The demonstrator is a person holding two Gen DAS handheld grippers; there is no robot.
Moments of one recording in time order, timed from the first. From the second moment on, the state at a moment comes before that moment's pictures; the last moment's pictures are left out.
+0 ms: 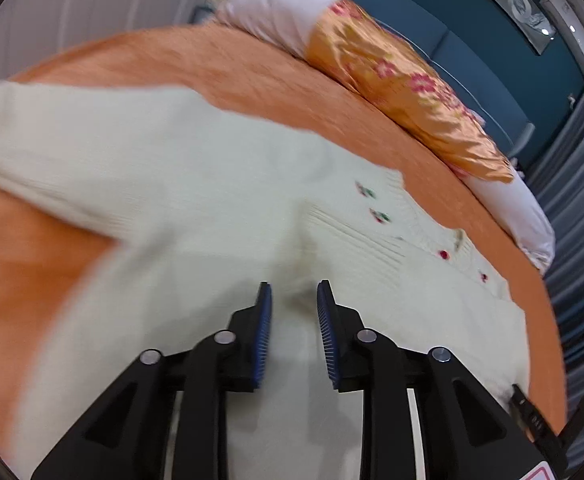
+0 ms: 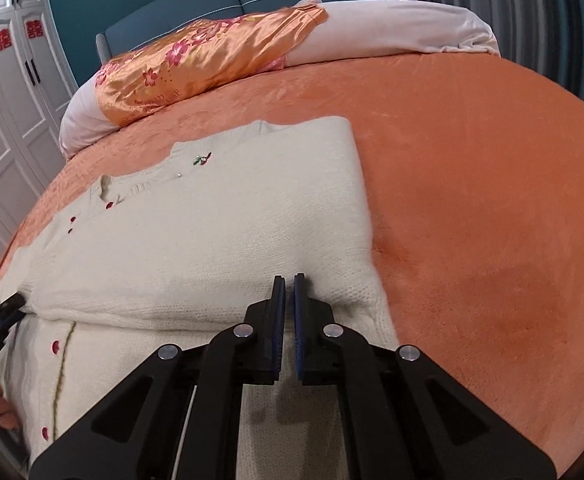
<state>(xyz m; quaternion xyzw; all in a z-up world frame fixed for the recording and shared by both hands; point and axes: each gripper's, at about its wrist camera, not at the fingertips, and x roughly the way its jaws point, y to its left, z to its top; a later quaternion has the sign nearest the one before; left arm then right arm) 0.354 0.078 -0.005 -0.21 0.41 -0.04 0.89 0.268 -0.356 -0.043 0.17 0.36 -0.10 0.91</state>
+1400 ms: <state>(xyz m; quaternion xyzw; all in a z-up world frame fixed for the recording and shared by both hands) 0.372 0.015 0.140 -0.18 0.34 -0.18 0.91 0.265 -0.368 -0.050 0.21 0.34 -0.08 0.91</state>
